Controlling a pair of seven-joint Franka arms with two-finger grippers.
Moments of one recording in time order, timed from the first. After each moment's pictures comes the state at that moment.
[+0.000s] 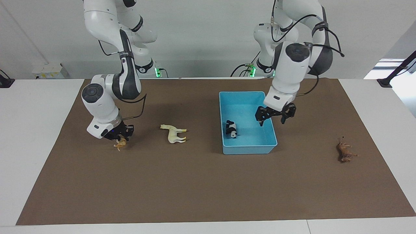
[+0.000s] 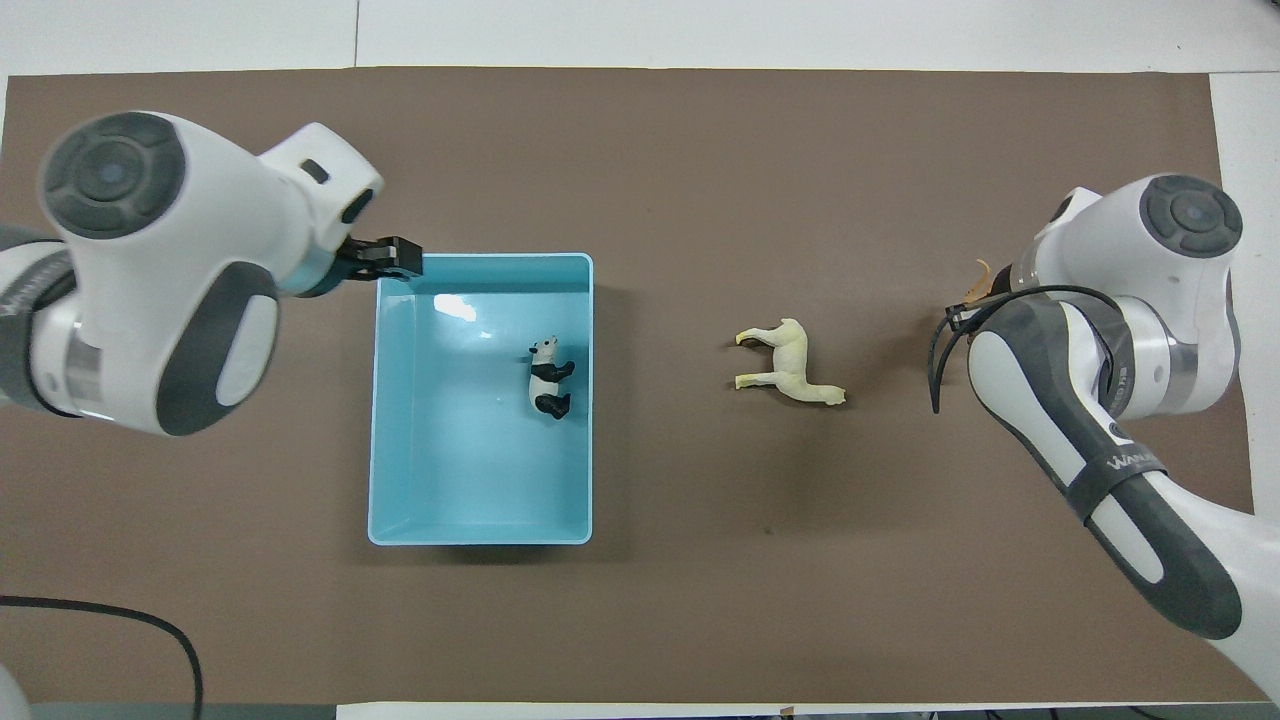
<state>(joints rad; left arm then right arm) -0.22 0.14 -0.04 -1.79 0.08 2.06 -0.24 0.04 0.24 0.02 -1.94 -0.05 2.12 -0.10</state>
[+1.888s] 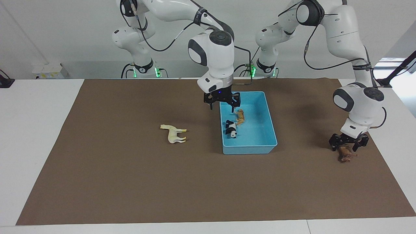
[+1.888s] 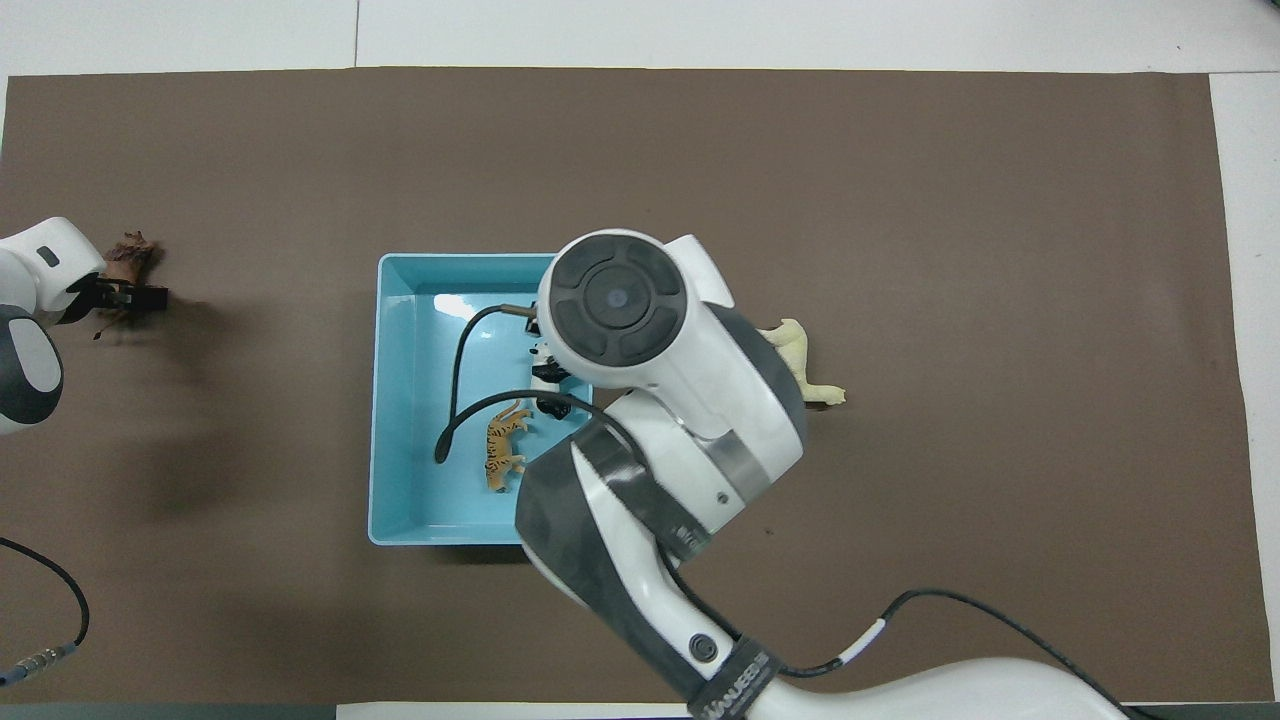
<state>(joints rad) 0.33 0.45 -0.04 -1.92 0.08 2.65 0.45 0.65 0.38 -0.02 -1.48 -0.02 1.96 0.91</state>
